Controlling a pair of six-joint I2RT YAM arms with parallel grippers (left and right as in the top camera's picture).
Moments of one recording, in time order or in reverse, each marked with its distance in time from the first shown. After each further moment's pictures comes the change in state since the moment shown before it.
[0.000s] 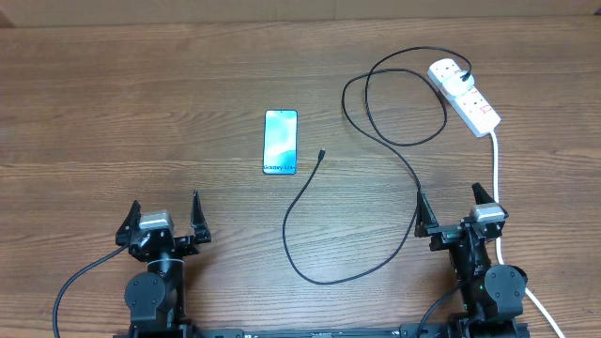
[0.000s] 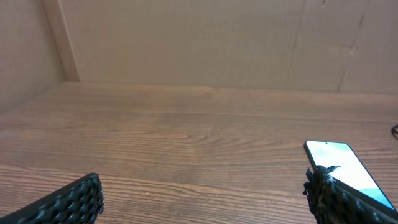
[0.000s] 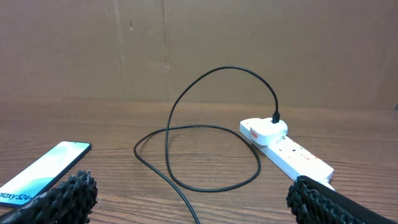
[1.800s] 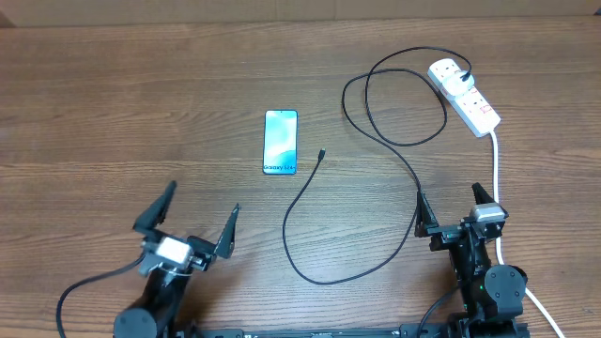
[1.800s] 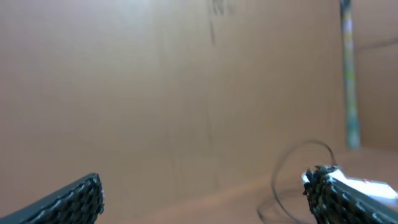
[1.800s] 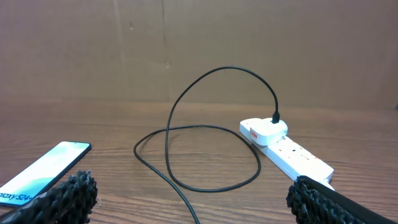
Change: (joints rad) left arm 0.000 0.000 -0.001 0.491 0.511 -0.034; right arm 0.000 0.000 0.000 0.000 0.000 0.000
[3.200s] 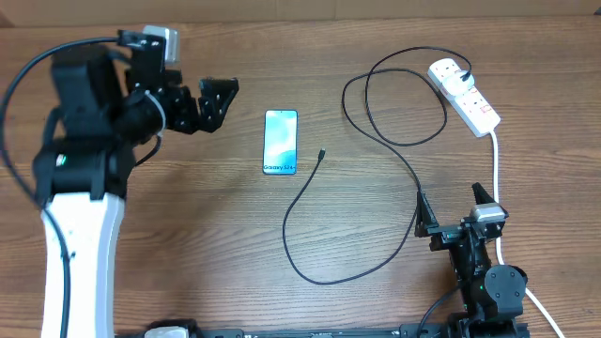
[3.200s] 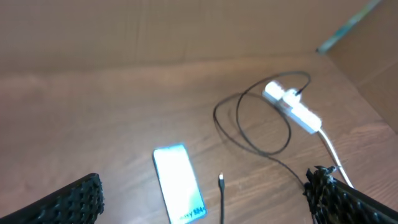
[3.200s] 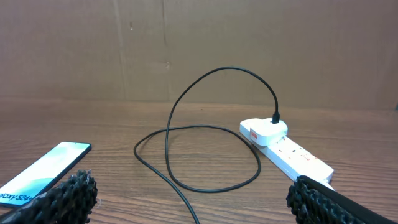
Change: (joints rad) left arm -0.018 1.320 1.458 -1.176 0.106 0.000; right arm 0.000 0.000 0.000 0.001 0.000 0.000
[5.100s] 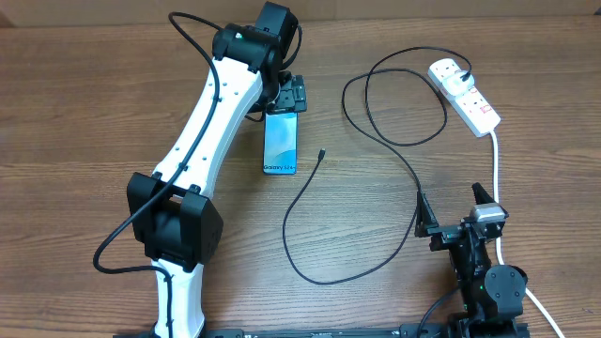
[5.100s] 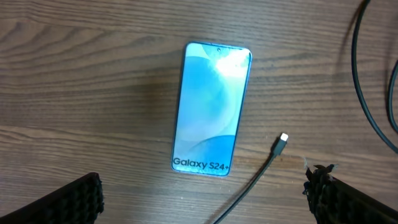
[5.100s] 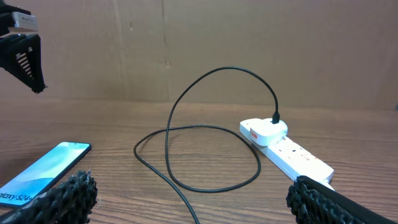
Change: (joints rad) left arm -0.406 0.800 0.668 -0.583 -0.603 -0.462; right arm 0.000 0.000 0.000 0.000 0.000 0.000
